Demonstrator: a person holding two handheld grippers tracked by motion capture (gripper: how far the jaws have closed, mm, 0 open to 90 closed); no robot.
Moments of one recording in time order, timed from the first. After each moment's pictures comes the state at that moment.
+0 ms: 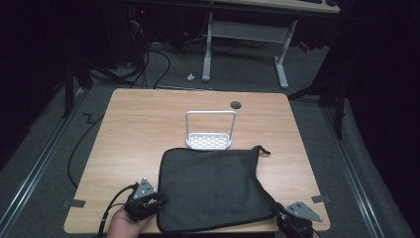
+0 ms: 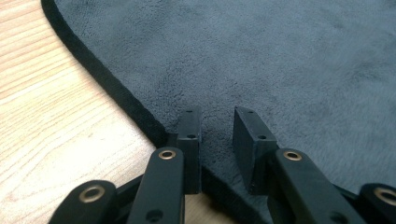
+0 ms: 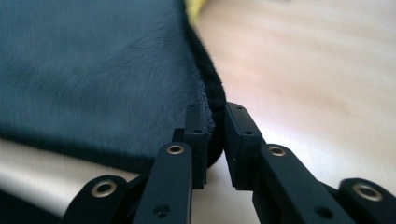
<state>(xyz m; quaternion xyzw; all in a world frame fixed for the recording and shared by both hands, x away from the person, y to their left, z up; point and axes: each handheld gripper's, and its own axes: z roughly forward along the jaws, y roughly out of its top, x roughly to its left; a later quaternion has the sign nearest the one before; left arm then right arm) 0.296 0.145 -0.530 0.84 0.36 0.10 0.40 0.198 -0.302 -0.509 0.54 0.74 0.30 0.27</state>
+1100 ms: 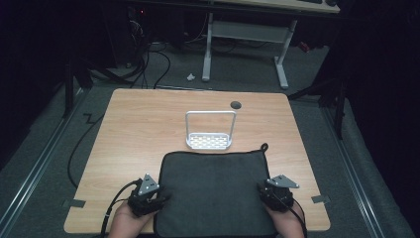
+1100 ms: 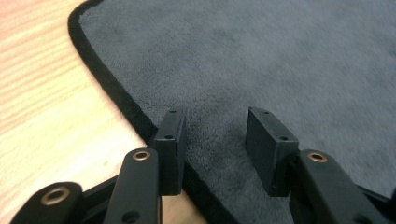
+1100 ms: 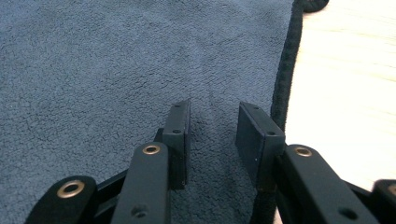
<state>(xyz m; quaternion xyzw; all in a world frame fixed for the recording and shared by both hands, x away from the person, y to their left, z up) 0.311 0.135 -0.531 0.84 0.36 0.13 0.40 0.286 -0.281 -0.525 0.53 0.75 0.30 0.26</state>
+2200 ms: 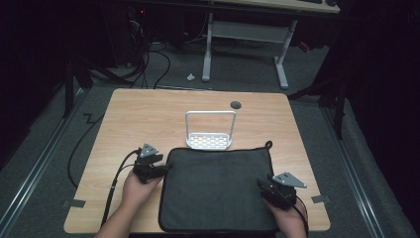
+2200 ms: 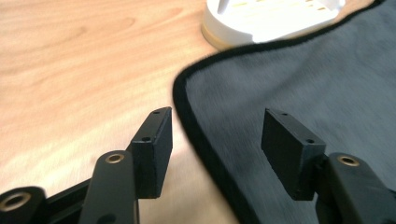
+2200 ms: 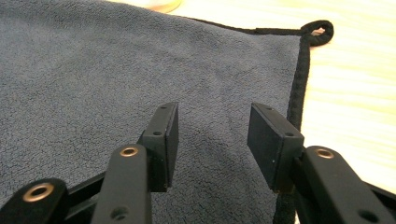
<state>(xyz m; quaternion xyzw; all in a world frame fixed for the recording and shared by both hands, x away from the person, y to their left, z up) 0.406 0.132 -0.522 0.79 0.43 0.13 0.42 0.290 -0.290 -0.518 0.52 0.73 0.35 0.27</state>
